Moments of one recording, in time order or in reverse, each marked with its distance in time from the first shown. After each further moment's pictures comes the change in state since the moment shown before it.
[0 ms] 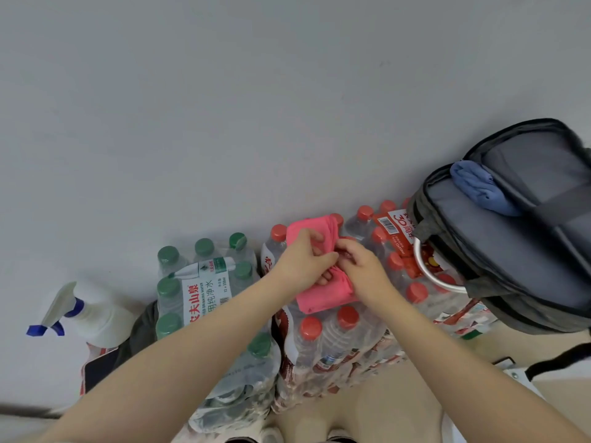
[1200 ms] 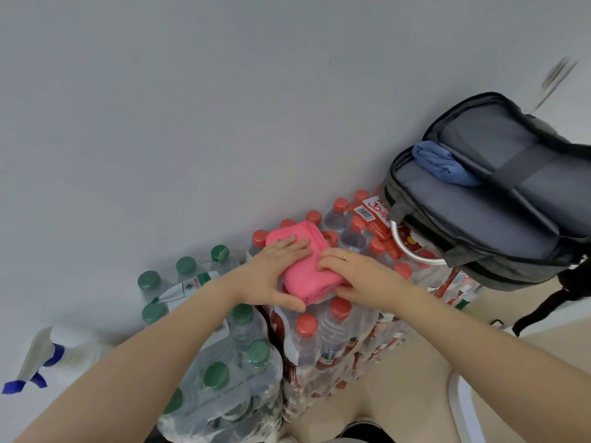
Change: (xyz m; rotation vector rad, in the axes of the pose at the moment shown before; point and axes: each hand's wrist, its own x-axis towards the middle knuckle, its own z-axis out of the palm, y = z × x) left_hand 0.024 -0.037 -0.054 0.920 -0.507 0.541; right_hand -0.023 0.012 -0.031 -0.750 -0.294 -0.421
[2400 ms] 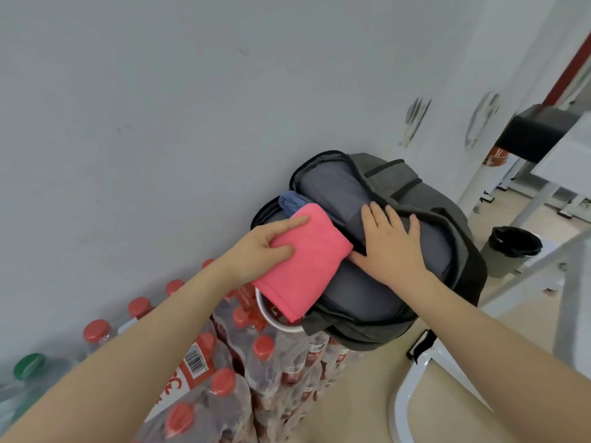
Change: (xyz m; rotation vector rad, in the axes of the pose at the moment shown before) left_hand 0.218 0.155 -0.045 -0.667 0.201 0.022; right_hand -0.104 0.180 -0.152 -0.530 0.193 0.859
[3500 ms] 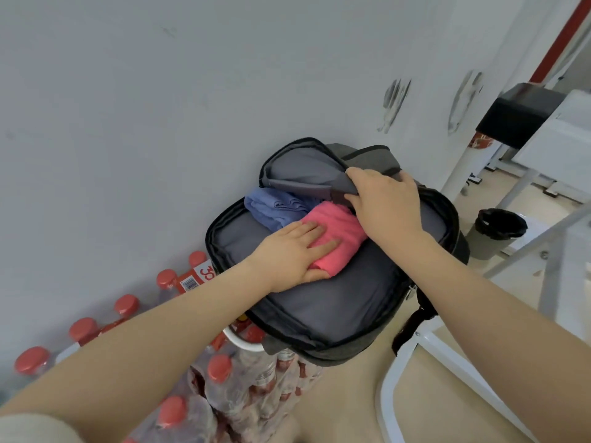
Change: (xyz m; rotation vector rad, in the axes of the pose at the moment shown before) left_hand 0.085 -0.004 0.074 1.329 -0.262 0.438; right_hand 0.044 0.044 -0.037 0.125 0.280 -0.018
